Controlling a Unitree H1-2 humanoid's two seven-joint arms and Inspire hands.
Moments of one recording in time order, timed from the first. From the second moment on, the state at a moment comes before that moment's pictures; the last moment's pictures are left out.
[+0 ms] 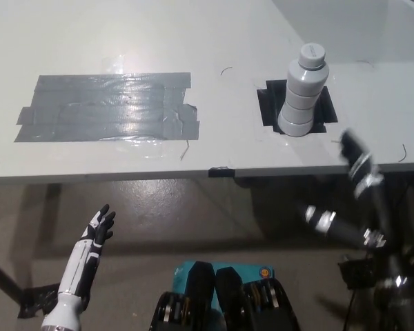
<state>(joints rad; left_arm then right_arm) -0.06 0.15 0.00 0.15 0.11 -0.19 -0.04 -0.21 -0.05 -0.01 -0.09 -0.06 -0.22 0.02</state>
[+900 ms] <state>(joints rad) -0.06 0.15 0.00 0.15 0.11 -0.20 -0.04 -0.67 -0.08 -0.09 0.43 -0.10 0.02 -0.08</state>
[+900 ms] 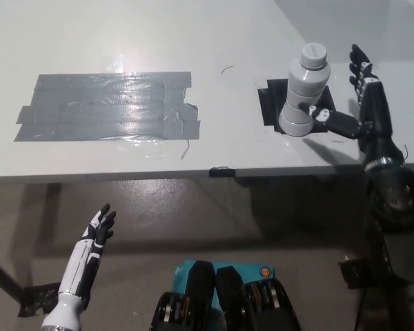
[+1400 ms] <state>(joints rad) -0.06 0.15 0.00 0.15 0.12 -0.20 -0.04 -0.81 -0.08 -0.07 0.78 -0.10 -0.01 -0.10</state>
